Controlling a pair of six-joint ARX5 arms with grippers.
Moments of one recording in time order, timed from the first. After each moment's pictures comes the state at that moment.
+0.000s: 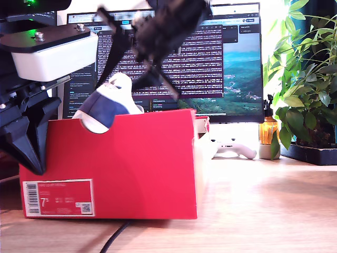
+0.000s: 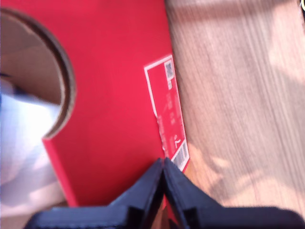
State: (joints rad) left arm -0.80 1.22 0.70 -0.58 -0.26 1.15; right arm 0.68 1.93 1.71 -0.68 -0.47 0.47
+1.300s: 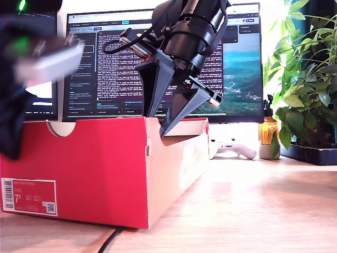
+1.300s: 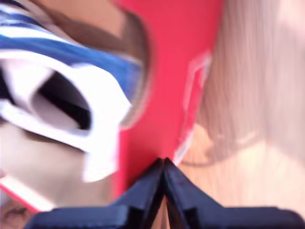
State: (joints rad) left arm -0.73 1.22 0.81 -0.72 -0.33 1.01; right arm 0.68 1.96 1.70 -1.12 -0.41 0.10
